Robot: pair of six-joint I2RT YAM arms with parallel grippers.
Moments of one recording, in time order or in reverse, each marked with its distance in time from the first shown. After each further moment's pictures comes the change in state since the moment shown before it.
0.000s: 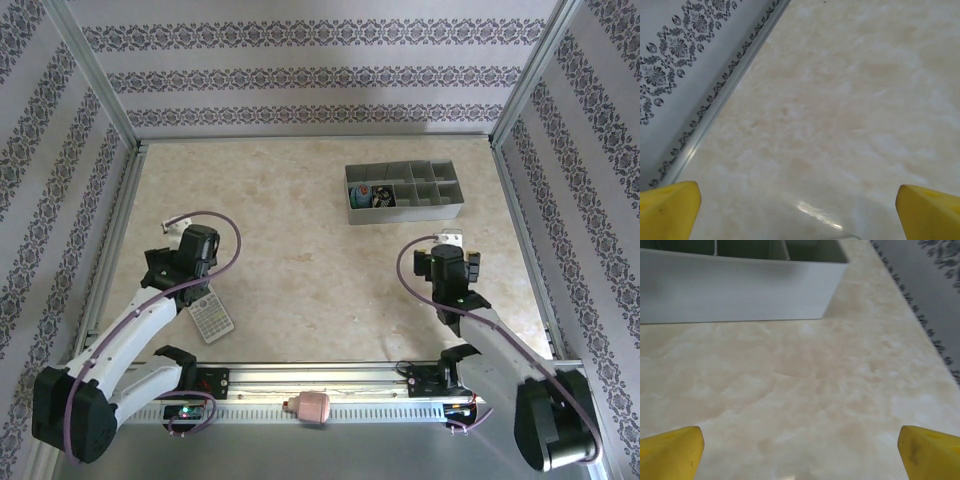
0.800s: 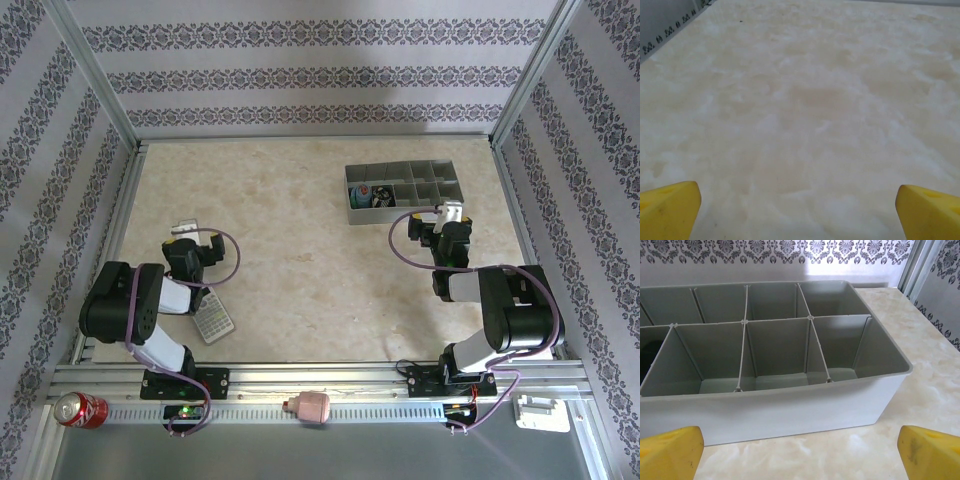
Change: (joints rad) left arm 0.276 0.629 -0.335 1.394 0.505 0.216; right arm -0.184 0.554 0.091 0.757 -0.312 -0.030
